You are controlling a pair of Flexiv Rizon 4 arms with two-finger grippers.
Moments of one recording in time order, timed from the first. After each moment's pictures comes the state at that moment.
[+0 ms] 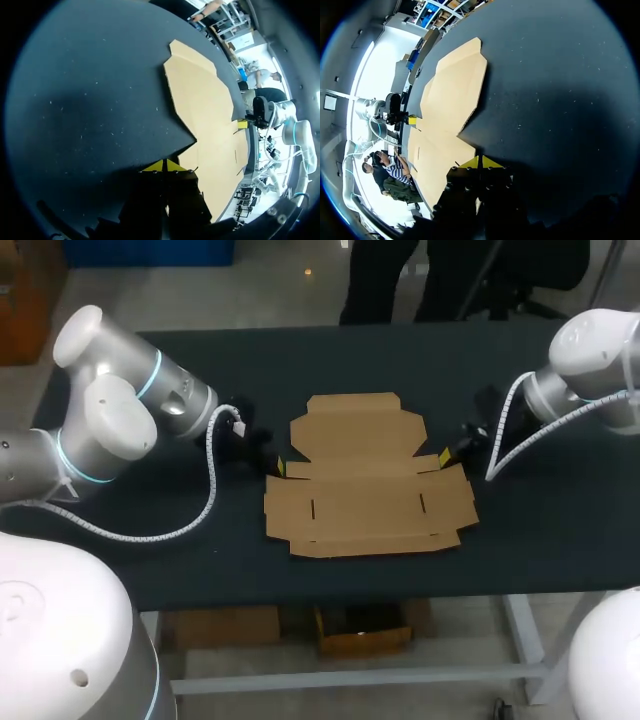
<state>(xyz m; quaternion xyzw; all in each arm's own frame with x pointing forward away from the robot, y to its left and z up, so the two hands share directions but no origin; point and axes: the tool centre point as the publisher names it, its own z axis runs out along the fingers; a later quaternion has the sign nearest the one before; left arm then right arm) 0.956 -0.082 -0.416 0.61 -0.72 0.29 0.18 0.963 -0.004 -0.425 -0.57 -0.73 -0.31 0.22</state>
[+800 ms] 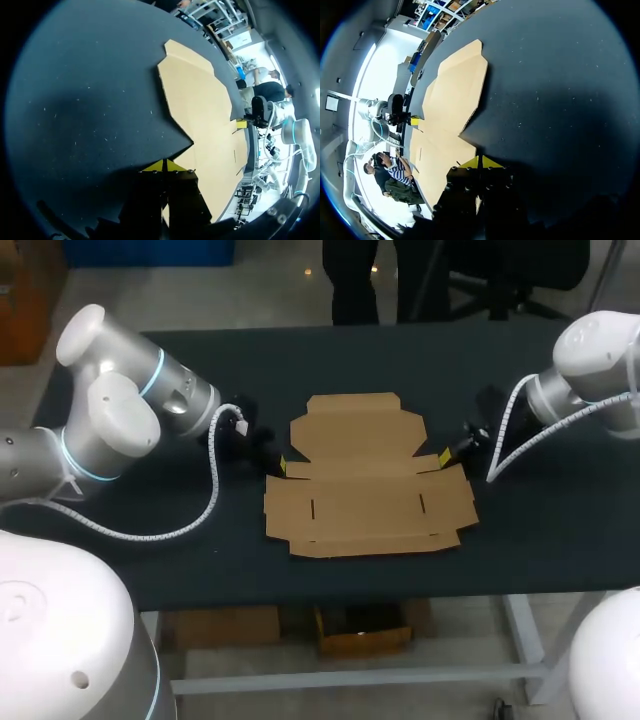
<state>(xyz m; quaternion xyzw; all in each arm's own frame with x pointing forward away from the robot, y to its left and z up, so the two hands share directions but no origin) 0.958 -0.088 -0.415 0.60 -0.72 0.29 0.18 0.962 -0.004 -0.423 -0.58 -0.72 -0.32 0.22</state>
